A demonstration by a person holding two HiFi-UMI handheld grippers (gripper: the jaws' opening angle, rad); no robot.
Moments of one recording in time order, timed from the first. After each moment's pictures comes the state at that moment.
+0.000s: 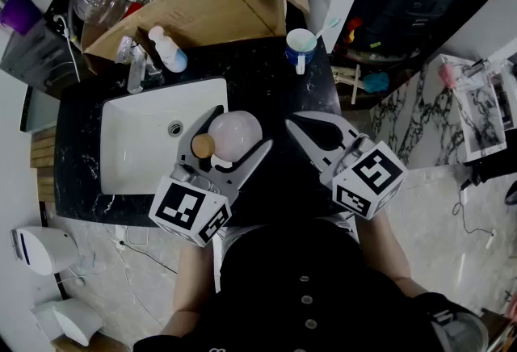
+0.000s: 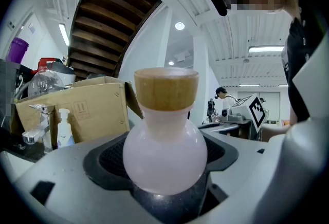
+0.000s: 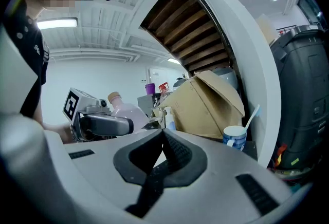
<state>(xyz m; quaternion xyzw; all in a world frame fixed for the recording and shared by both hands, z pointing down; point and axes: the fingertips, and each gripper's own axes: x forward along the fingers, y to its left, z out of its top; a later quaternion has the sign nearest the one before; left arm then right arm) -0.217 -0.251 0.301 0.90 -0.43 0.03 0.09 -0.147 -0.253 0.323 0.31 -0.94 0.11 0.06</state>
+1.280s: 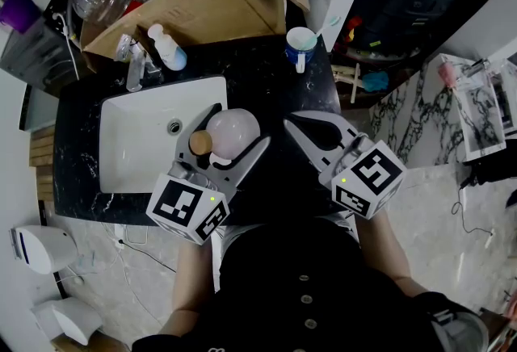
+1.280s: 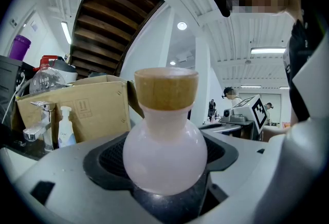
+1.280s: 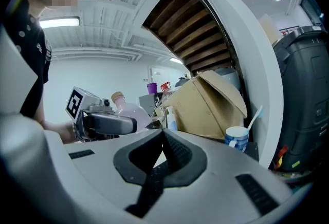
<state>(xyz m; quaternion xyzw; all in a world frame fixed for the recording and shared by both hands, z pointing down) -0.219 -0.253 0.302 0.90 -0.43 0.03 0.10 -0.149 -0.250 0.323 0.30 -0.95 0.10 0.06</state>
